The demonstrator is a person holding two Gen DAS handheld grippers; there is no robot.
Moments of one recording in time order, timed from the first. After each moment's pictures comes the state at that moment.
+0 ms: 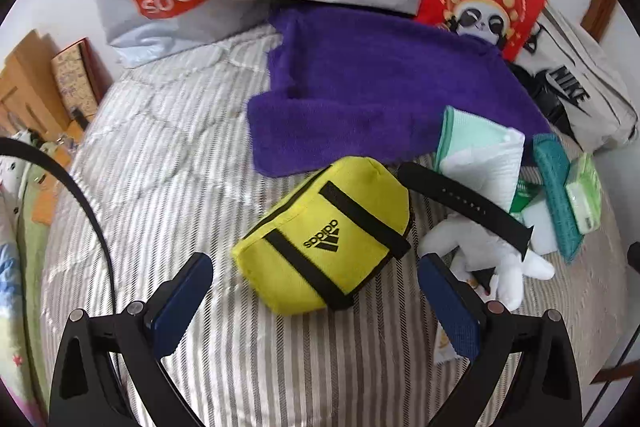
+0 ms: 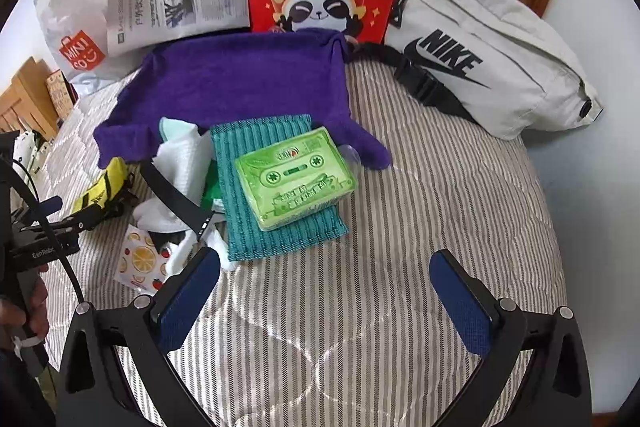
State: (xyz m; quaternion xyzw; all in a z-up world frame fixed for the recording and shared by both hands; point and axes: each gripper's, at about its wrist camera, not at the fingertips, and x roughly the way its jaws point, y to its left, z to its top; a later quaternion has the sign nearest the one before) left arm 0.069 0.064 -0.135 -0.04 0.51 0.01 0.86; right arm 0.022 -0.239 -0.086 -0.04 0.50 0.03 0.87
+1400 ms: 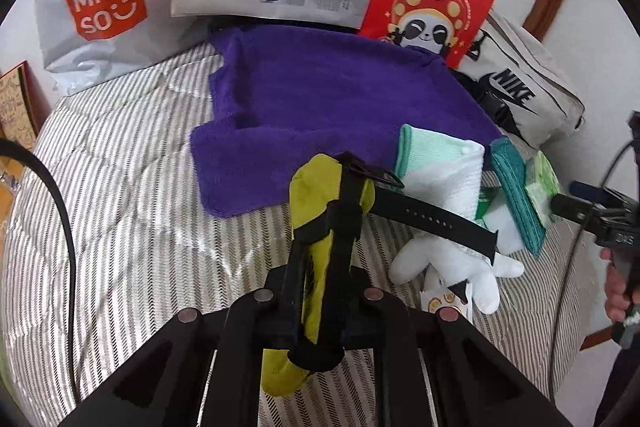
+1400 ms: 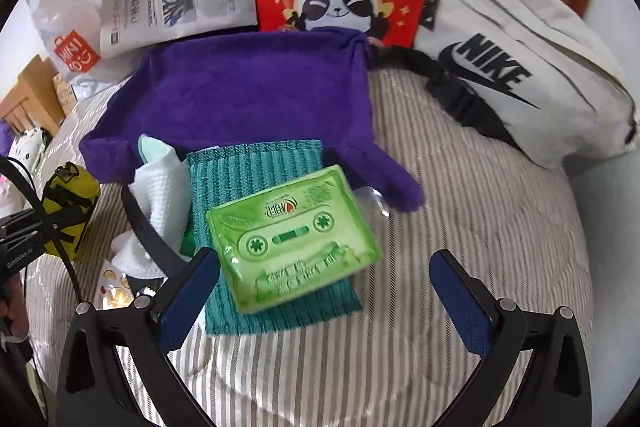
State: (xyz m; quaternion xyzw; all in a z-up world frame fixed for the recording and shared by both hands) left arm 0.080 0.073 -0.143 -0.06 0.47 -0.12 0.87; right arm 0.081 -0.227 -0.126 -0.04 0.49 0.06 0.87
